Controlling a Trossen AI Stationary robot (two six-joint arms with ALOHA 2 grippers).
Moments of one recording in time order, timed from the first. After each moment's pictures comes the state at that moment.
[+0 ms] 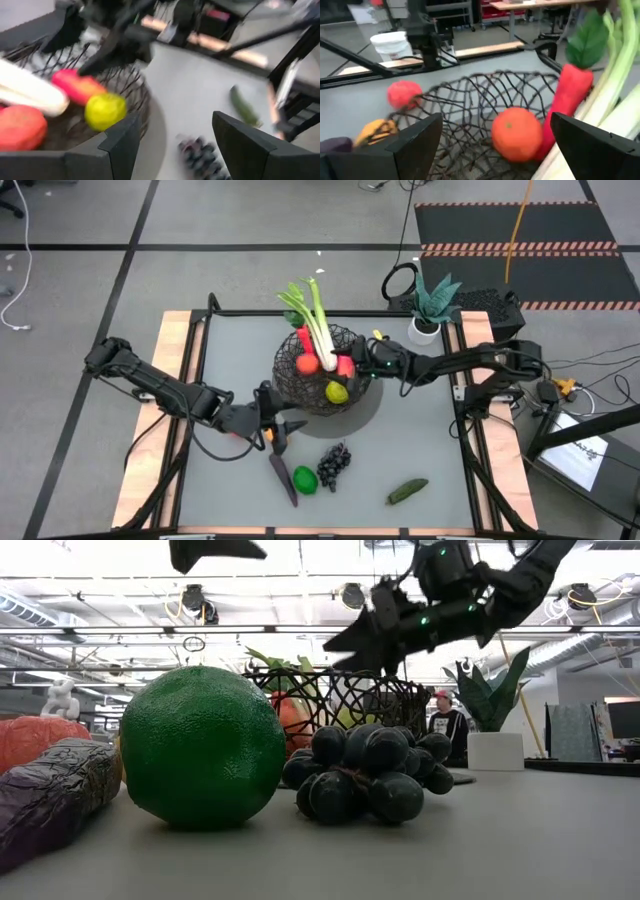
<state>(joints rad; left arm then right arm) -0.42 1.32 0.99 -0.17 -0.56 -0.52 -0.21 1.55 0.66 0.68 -0.04 0.09</state>
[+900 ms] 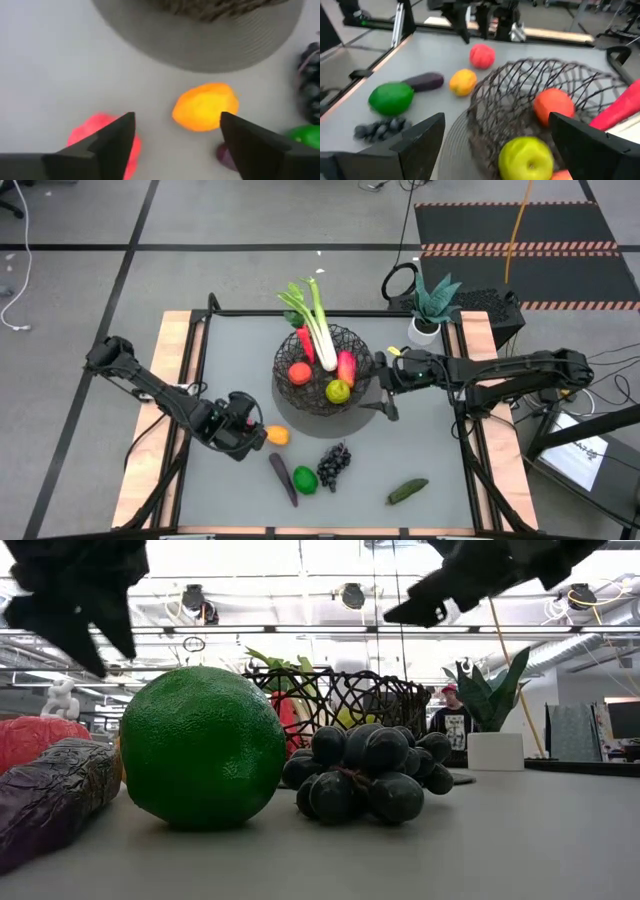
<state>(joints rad) -0.55 1.32 0.93 -0.95 -0.46 -1.49 -0.06 1.10 0.63 0.09 -0.18 -0.12</state>
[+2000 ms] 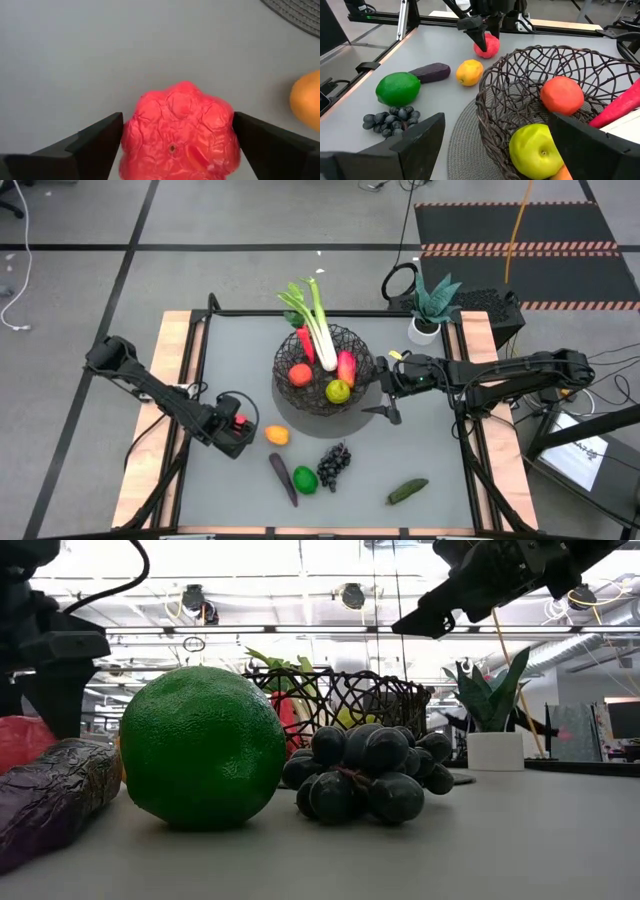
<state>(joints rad) -0.57 1.32 0.67 -0.90 -0.32 -1.78 -0.04 1.09 0.57 0.11 -0.18 -0.09</state>
